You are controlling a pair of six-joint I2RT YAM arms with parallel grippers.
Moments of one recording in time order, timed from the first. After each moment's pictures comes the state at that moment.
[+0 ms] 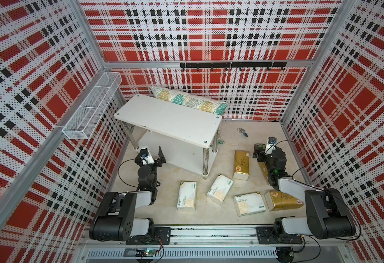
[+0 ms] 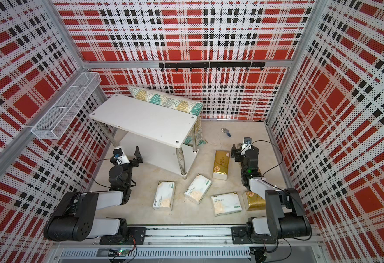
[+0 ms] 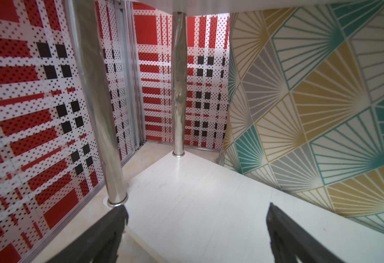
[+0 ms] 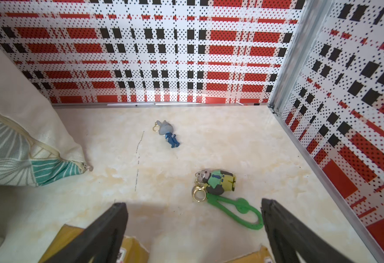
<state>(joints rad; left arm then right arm) -0.05 1.35 0.25 1.17 -0.23 -0.04 0.11 1.37 0.50 0.61 0.16 0.01</state>
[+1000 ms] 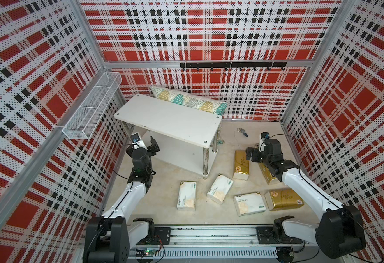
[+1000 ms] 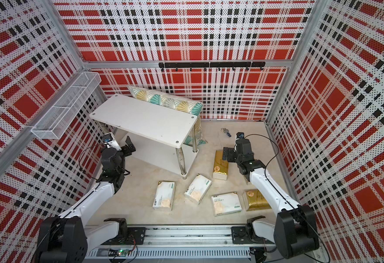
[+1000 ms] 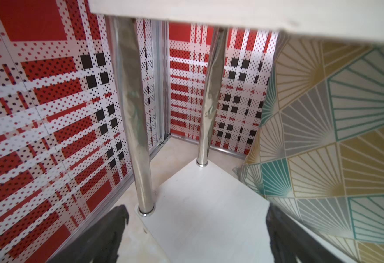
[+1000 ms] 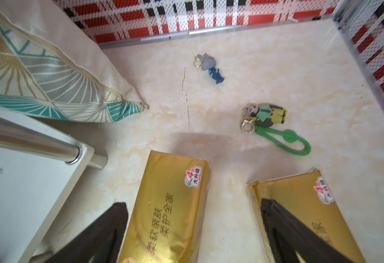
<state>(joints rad) -0.04 1.13 0.57 0.44 -0.38 -0.13 0.24 1.24 0.85 -0.28 0.09 0.26</state>
